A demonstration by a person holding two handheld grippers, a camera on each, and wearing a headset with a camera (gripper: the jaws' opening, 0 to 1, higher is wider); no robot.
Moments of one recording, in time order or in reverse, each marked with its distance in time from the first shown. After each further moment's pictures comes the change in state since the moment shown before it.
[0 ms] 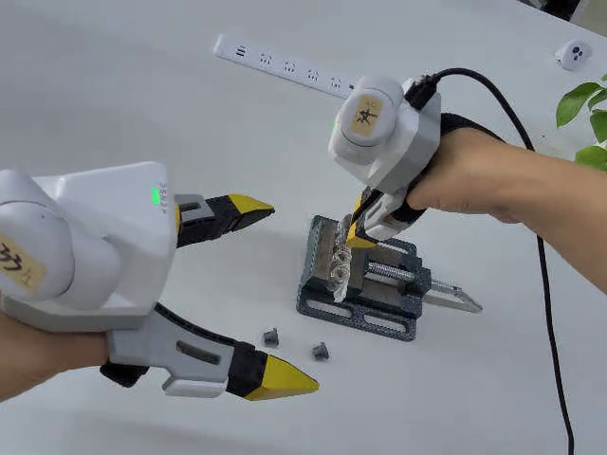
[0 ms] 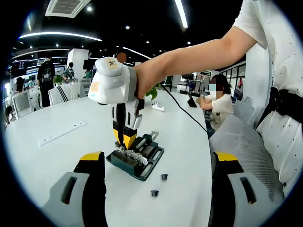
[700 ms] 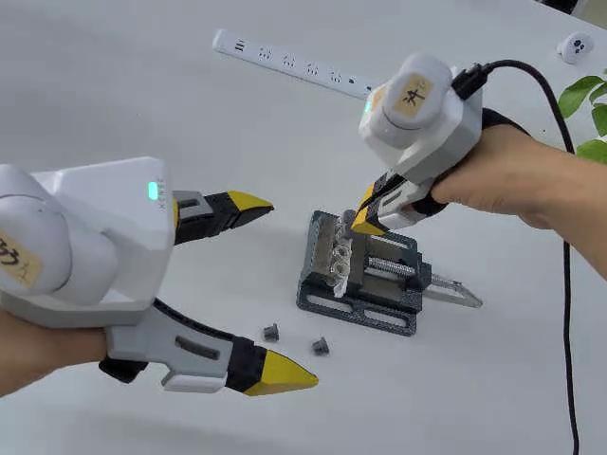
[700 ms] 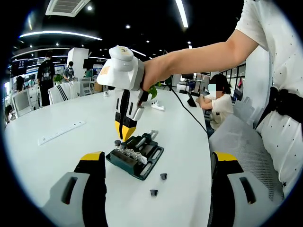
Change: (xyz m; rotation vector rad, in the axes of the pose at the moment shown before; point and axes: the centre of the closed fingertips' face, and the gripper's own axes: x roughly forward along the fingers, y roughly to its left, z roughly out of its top) left arm 0.002 -0.001 -0.001 -0.004 0.007 -0.004; right arm -0.018 -0.002 0.002 0.093 -0.159 -0.011
